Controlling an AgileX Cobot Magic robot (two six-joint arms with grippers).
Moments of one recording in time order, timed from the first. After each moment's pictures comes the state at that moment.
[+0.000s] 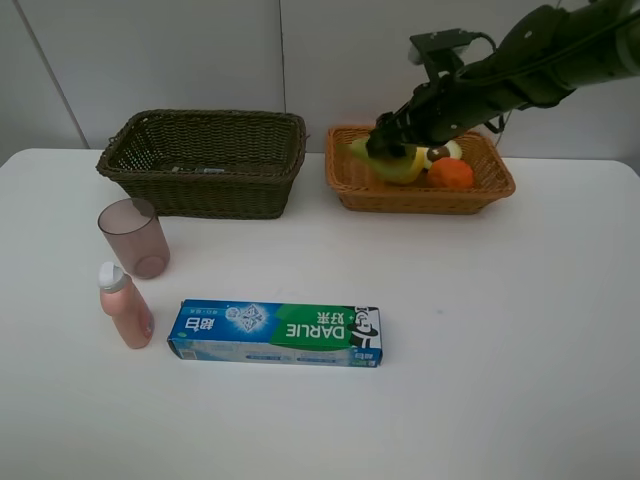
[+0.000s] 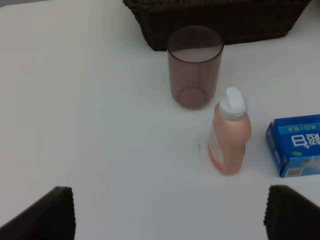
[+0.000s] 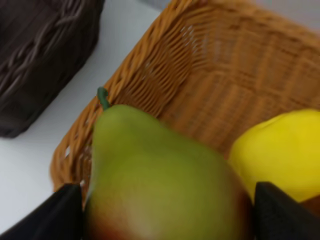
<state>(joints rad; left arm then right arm) -0.10 -0.01 -0.42 -0.06 1.07 0.02 0.30 1.93 -1.30 0.59 0.29 -0.82</state>
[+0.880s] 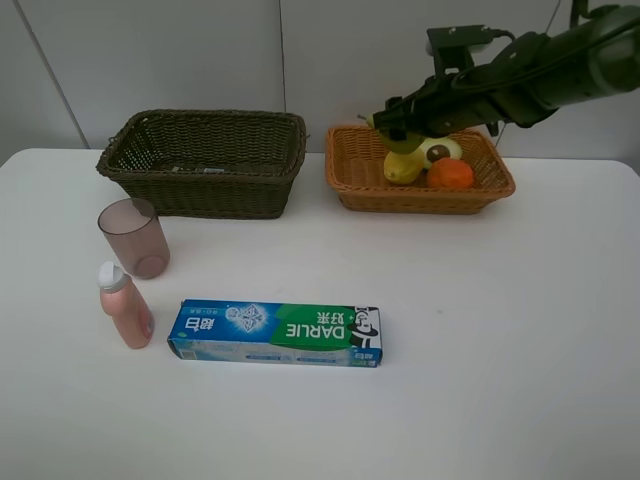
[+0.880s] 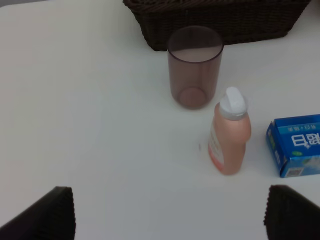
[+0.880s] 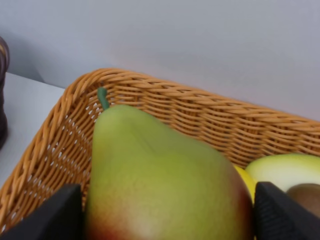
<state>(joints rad) -0.10 -0.01 -0.42 -0.06 1.07 0.02 0.30 2.00 -1.30 0.71 0.01 -0.82</state>
